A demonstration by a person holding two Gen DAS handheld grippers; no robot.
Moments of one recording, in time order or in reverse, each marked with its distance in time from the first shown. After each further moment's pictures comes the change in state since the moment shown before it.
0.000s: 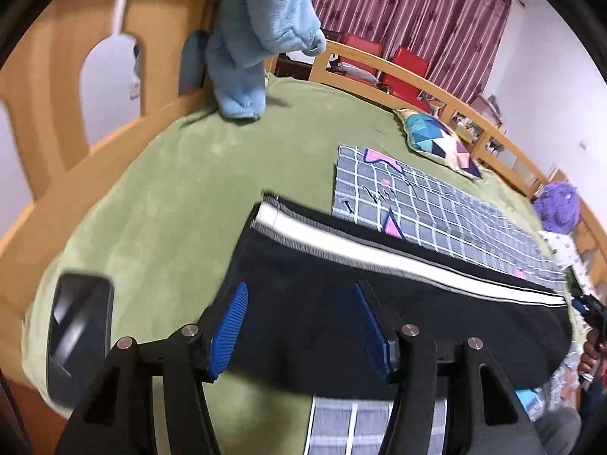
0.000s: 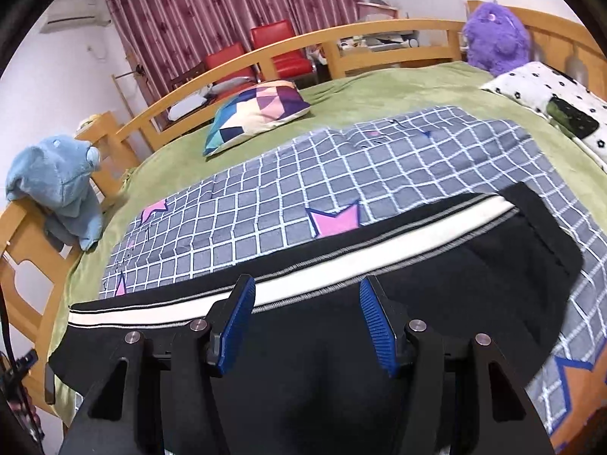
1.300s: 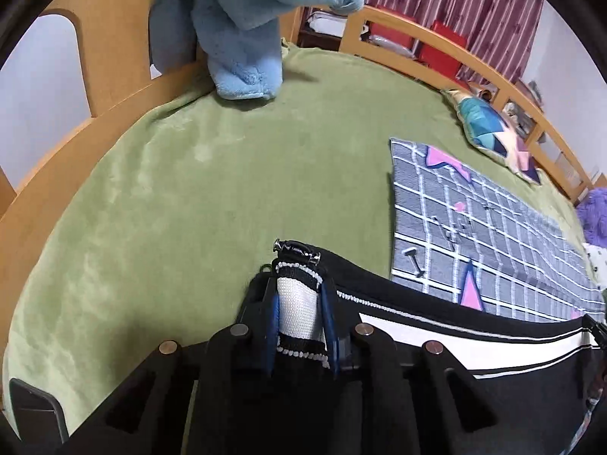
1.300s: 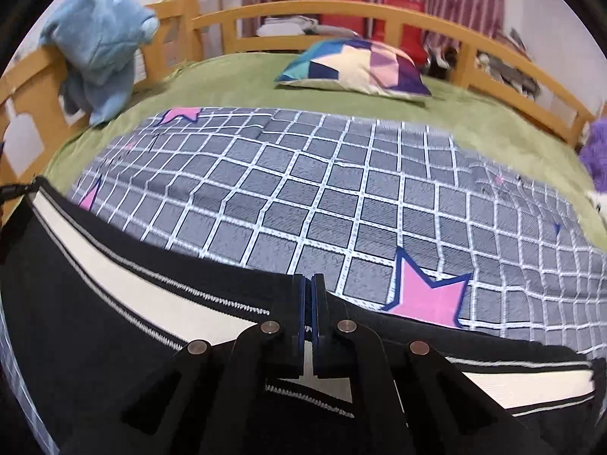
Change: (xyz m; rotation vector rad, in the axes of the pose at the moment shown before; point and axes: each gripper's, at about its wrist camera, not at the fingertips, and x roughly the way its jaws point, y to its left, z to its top) left arm 0.163 0.012 0.079 -0.028 0.114 0.123; right arm 0.165 0.074 0.030 -0.485 0.149 0.069
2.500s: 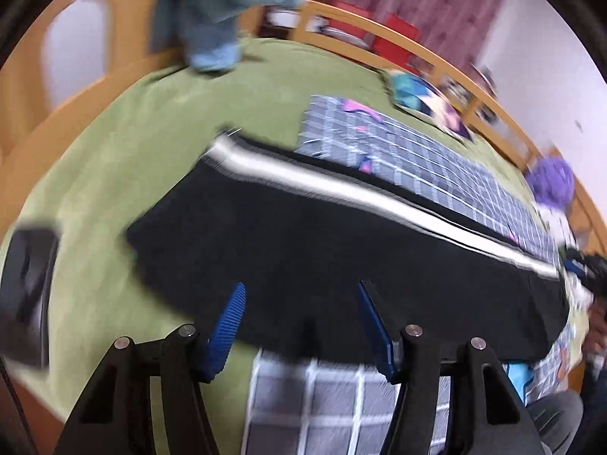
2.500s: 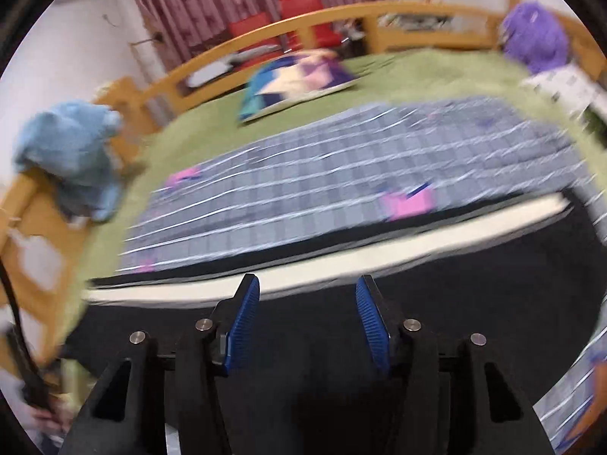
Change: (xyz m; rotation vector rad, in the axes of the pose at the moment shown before) left arm -0.127 -0.012 -0.147 -0.010 0.023 -0.173; right arm -0.136 0.044 -0.041 0.436 -0.042 0.042
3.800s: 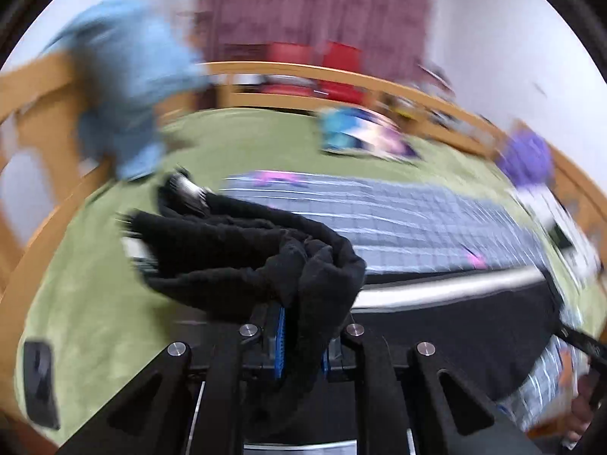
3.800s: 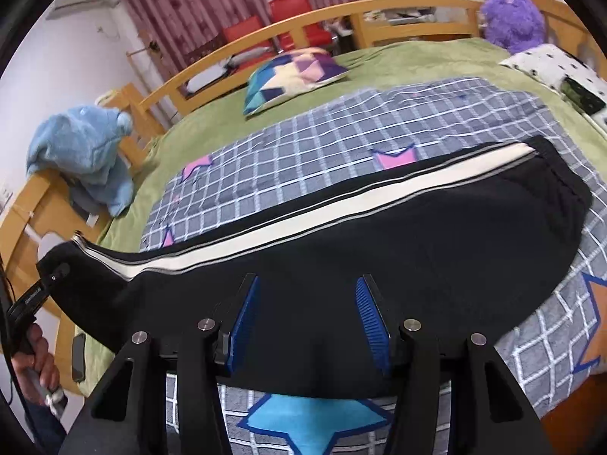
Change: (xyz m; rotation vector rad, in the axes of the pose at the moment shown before) left arm -0.018 -0.216 0.055 0.324 -0.145 -0.026; right arm -0.065 -0.001 -0.067 0.076 -0.025 -0.043
